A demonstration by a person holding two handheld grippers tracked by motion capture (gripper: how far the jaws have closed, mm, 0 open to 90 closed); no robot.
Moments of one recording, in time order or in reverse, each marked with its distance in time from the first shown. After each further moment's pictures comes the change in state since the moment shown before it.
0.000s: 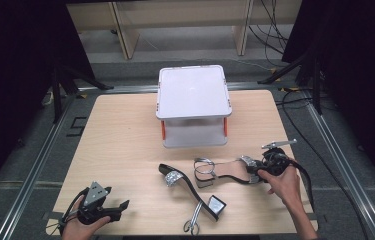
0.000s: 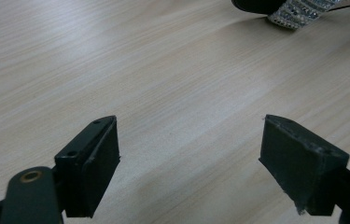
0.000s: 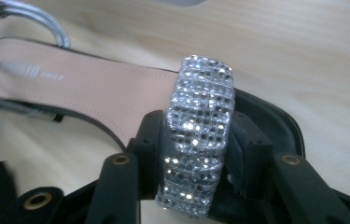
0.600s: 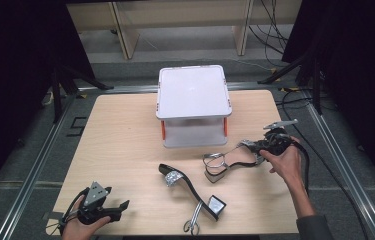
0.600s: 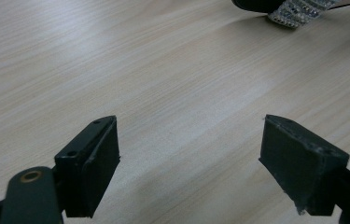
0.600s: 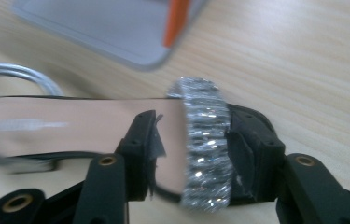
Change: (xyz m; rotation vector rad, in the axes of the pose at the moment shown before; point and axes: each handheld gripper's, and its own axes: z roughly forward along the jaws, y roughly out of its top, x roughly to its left) left arm 0.001 0.000 0.000 0.019 0.005 0.017; right arm -0.023 0.048 -0.005 -0.084 -0.106 -0.085
